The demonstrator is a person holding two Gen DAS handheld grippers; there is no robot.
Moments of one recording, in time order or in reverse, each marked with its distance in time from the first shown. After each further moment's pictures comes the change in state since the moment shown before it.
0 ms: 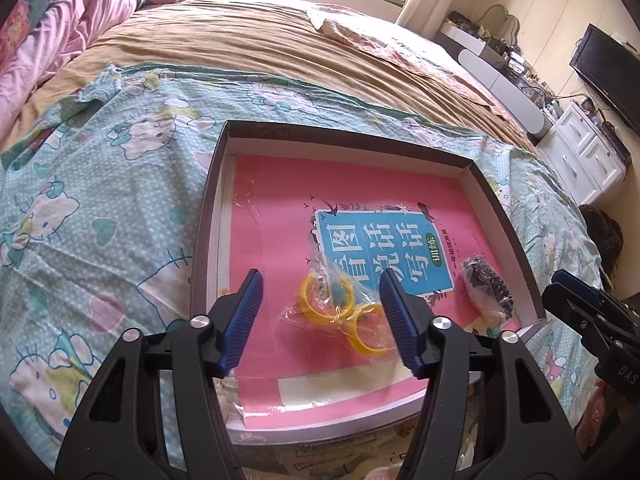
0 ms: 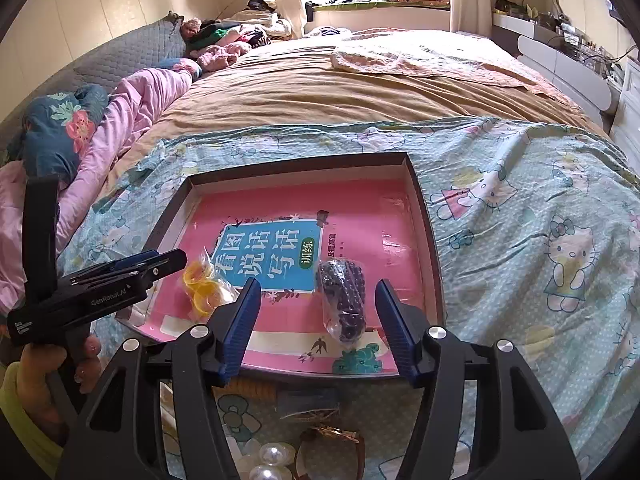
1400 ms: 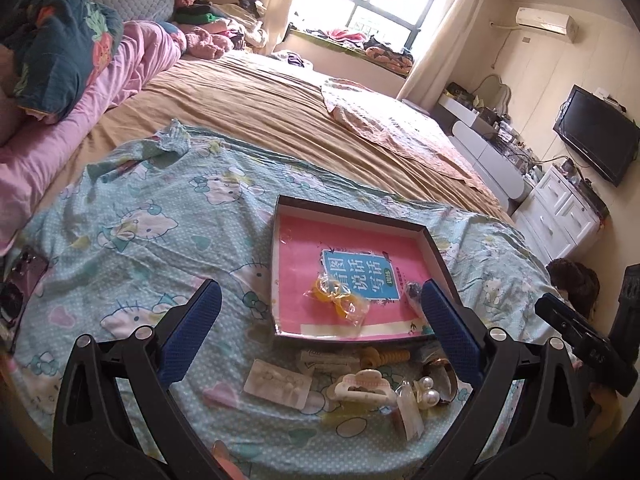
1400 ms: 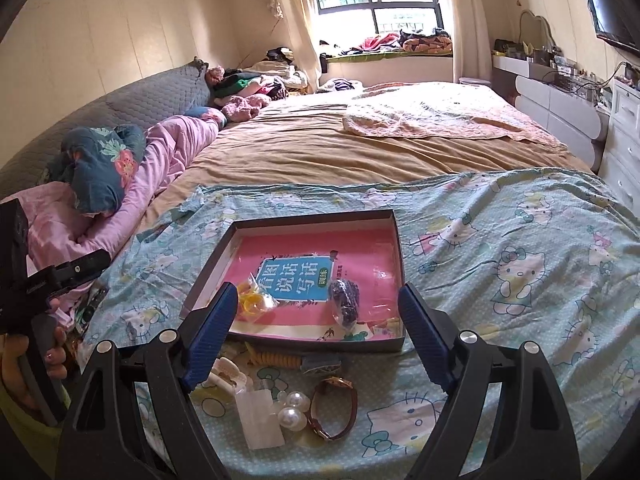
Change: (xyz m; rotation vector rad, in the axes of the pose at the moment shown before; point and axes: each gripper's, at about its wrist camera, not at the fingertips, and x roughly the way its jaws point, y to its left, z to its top) left arm -0.167 0.015 -0.036 -0.085 -0.242 -0.012; right arm -0.125 -0.001 -0.020 -0.024 -0.188 0.054
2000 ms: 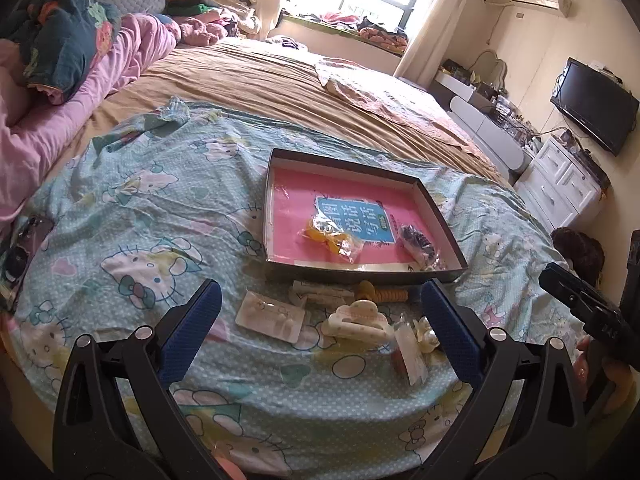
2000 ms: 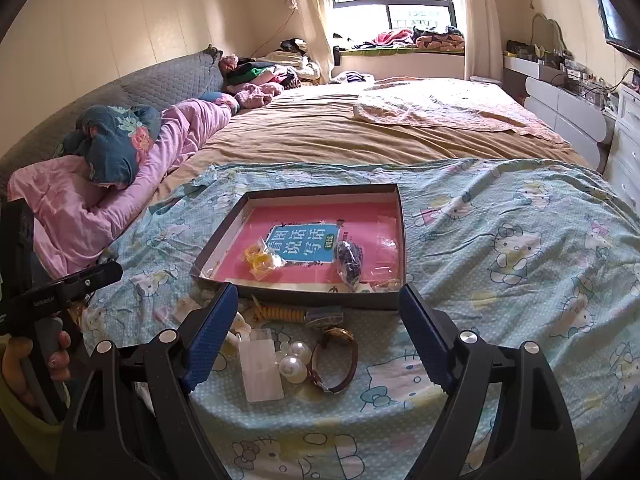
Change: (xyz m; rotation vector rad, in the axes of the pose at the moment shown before) left arm -0.013 -0.019 -0.059 0.055 0.061 0.018; right arm -0.025 0.003 -0.043 -0.043 0.032 0.028
